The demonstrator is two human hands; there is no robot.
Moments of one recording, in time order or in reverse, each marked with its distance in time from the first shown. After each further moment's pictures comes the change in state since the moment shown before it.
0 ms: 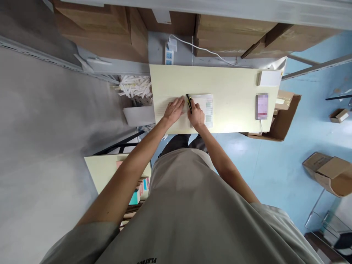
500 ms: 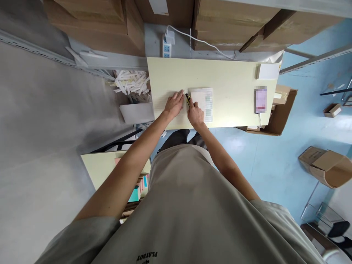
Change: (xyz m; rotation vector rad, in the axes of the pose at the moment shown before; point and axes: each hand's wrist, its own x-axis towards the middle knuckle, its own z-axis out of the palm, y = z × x) left_hand 0.004 -0.001 0.009 -0.070 0.064 0.029; right_hand -0.028 -0.006 0.008 -0.098 -0.029 0.029
